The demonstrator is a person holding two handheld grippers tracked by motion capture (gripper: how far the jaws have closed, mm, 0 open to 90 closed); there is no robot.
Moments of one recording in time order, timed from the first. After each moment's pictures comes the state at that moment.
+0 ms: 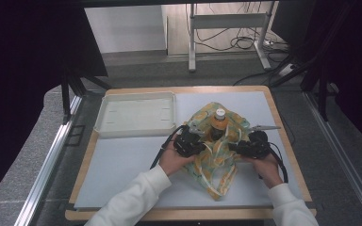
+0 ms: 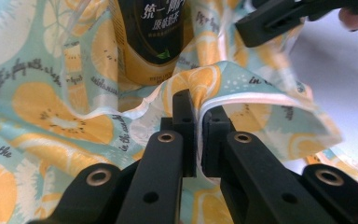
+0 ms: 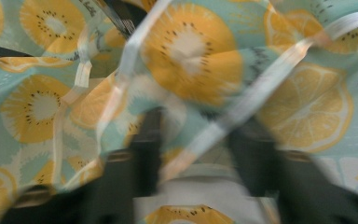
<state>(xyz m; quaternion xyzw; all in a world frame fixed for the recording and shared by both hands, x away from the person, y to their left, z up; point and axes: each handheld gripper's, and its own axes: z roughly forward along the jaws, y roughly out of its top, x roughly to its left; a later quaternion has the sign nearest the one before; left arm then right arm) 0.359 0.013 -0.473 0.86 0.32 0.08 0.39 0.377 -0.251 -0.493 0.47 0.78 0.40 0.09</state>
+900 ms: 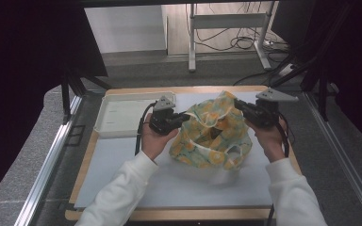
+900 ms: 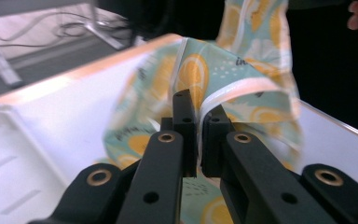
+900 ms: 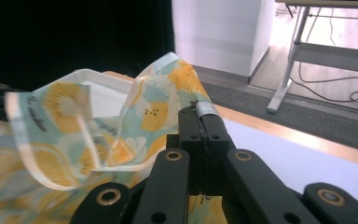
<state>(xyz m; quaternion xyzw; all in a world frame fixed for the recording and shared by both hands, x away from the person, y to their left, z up) 0.383 0.085 -0.406 0.75 0.38 0.16 0.52 0.396 -0.229 -0.366 0.37 0.74 0.51 0.25</state>
